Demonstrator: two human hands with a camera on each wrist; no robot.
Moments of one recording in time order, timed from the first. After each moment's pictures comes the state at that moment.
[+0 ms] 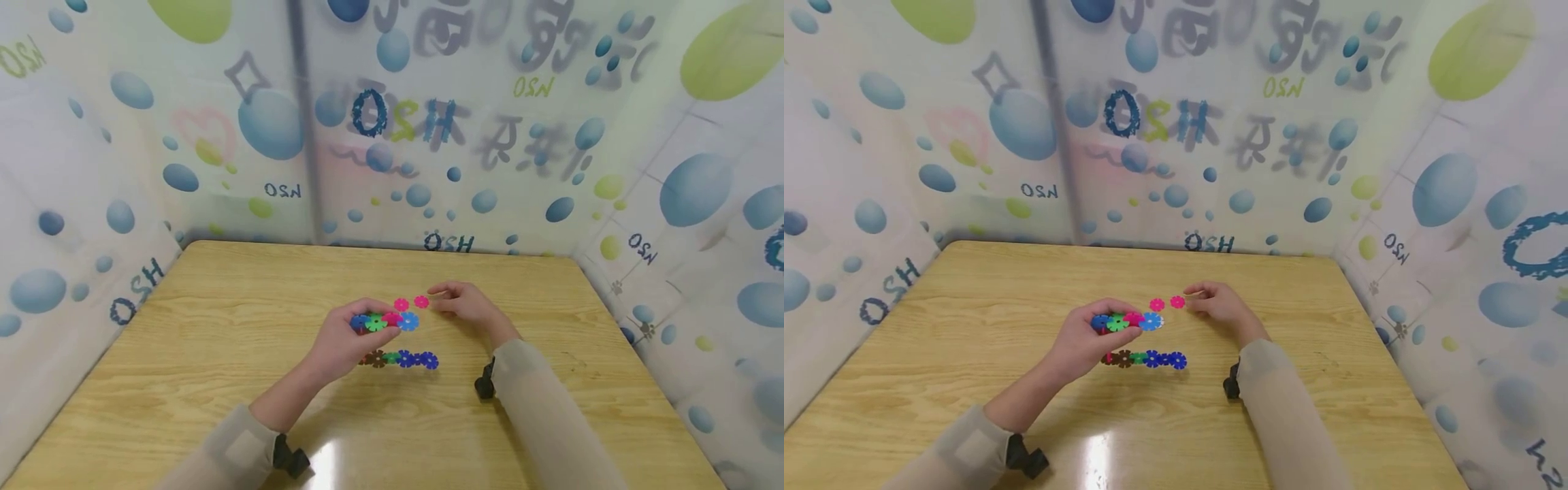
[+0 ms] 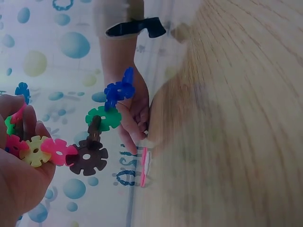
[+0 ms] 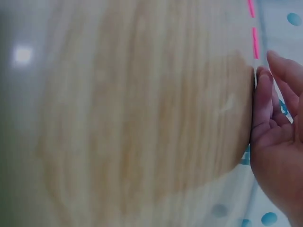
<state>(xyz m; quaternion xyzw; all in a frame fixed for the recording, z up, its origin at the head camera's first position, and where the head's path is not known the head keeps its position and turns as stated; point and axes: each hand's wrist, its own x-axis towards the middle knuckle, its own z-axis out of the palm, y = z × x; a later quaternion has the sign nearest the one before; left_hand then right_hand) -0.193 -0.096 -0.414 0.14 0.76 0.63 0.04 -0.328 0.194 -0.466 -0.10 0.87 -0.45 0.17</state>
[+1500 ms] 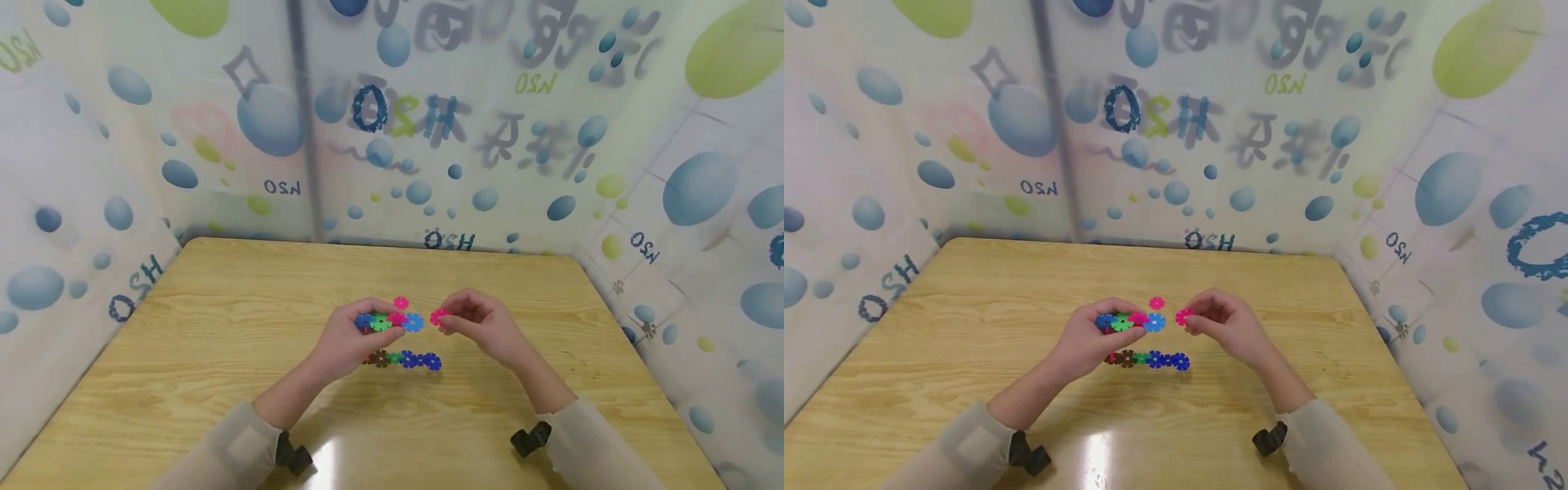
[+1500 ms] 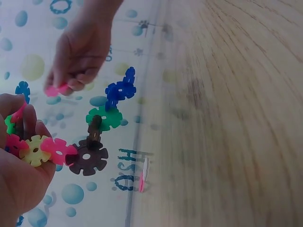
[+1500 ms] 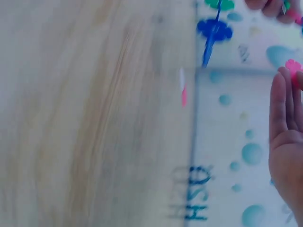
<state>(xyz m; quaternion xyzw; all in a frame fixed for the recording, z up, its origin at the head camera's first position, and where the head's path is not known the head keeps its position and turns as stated) -0.193 -0.090 -0.415 0.15 0.75 0.64 0.05 -0.233 0.207 -0.424 -0.23 0.76 -0.60 0.08</state>
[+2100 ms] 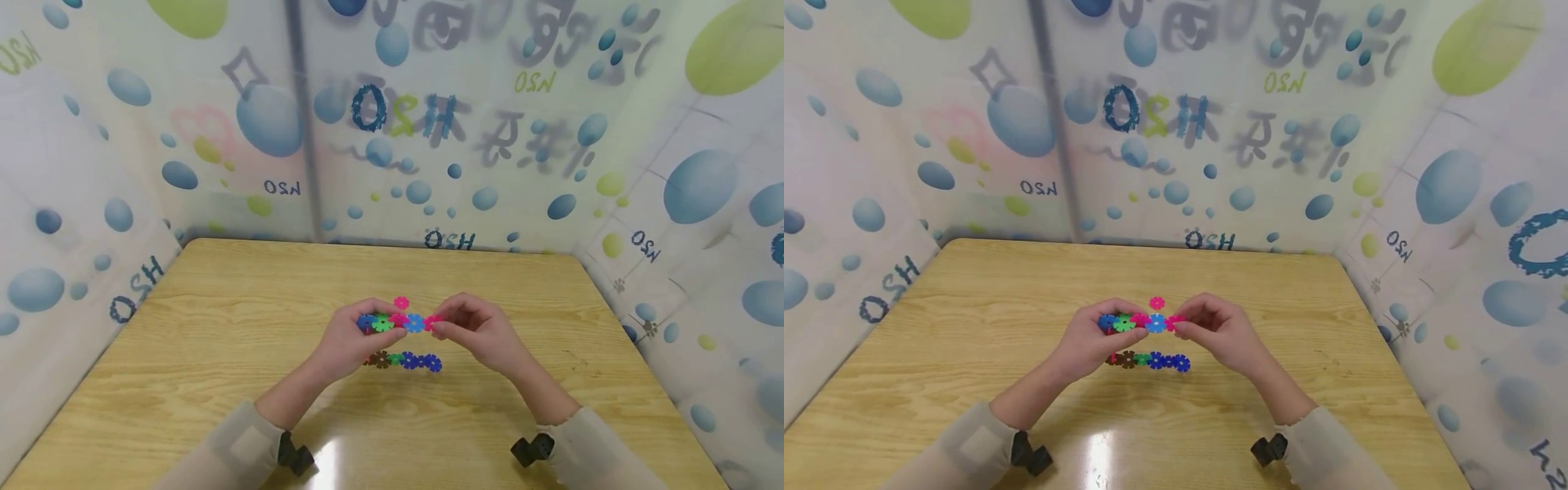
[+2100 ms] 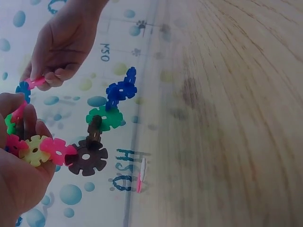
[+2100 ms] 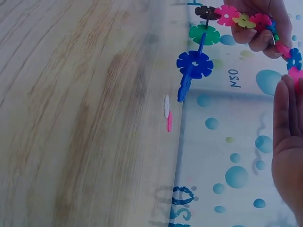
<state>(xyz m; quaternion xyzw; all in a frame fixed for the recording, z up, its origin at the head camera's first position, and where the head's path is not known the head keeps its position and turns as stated) -0.194 -0.089 -0.417 0.16 0.75 0.64 0.06 -0.208 0.190 -0.406 -0.28 0.74 -0.60 0.05</state>
